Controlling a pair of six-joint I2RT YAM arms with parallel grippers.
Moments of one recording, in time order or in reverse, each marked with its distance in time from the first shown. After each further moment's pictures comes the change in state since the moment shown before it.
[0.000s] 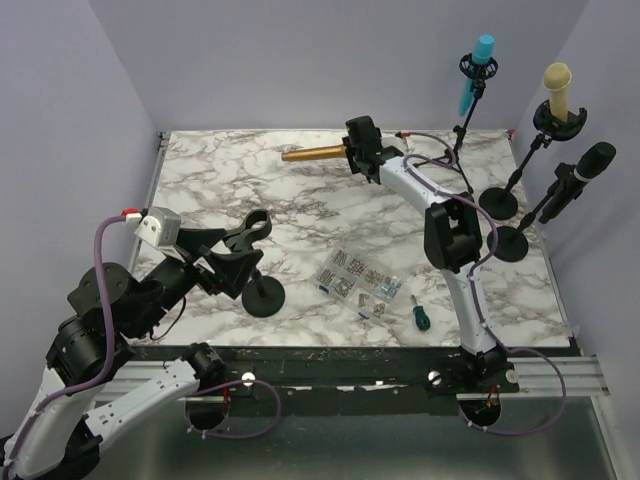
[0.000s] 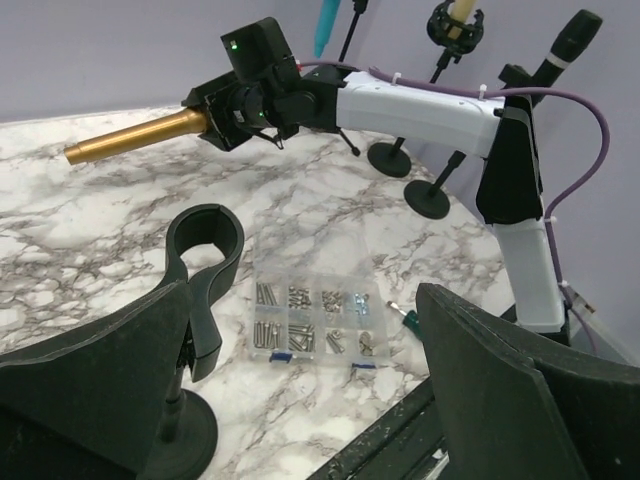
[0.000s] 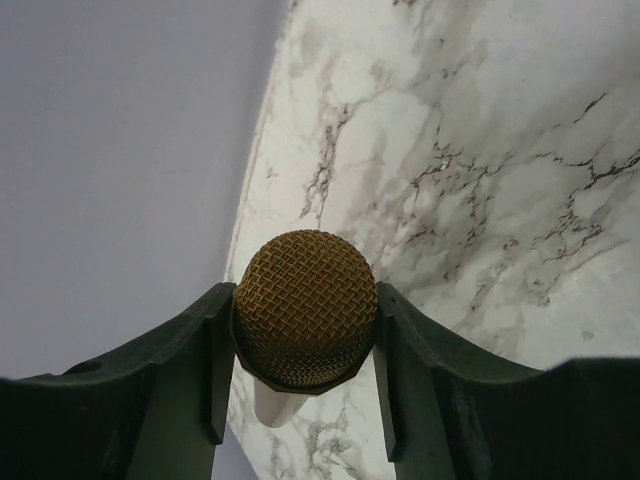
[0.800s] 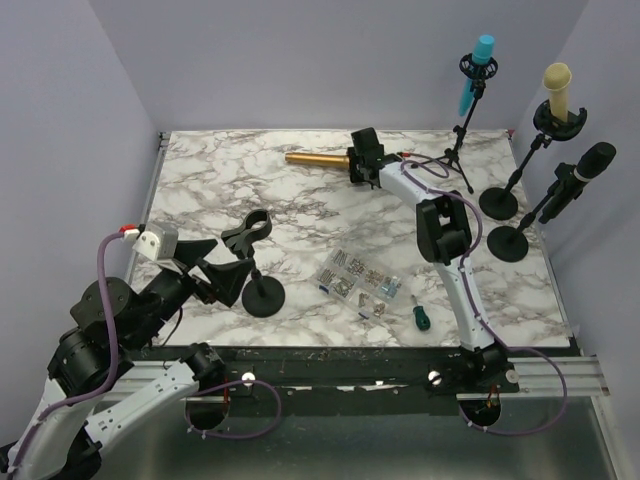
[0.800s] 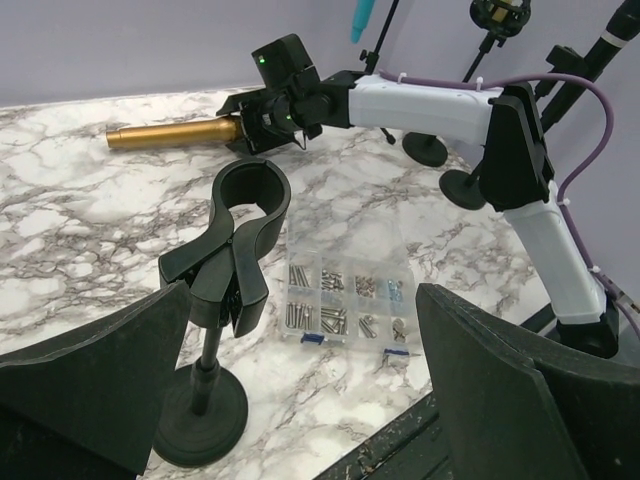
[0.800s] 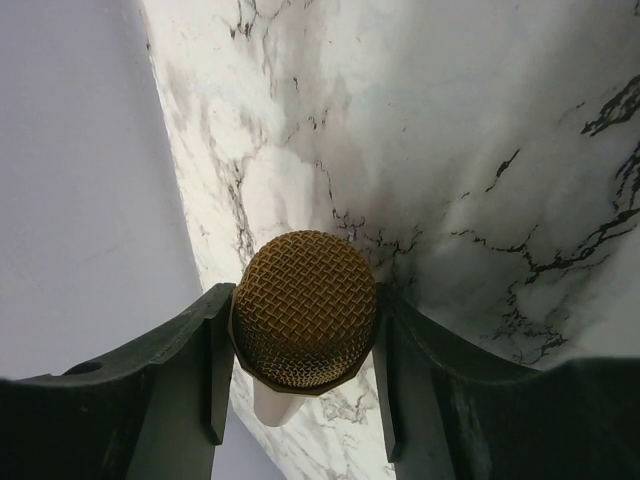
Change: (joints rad) left arm 0.000 -0.100 -0.106 -0.034 -0.066 0.037; right arm -0.055 0.236 0.122 -0.016 -0.143 0.237
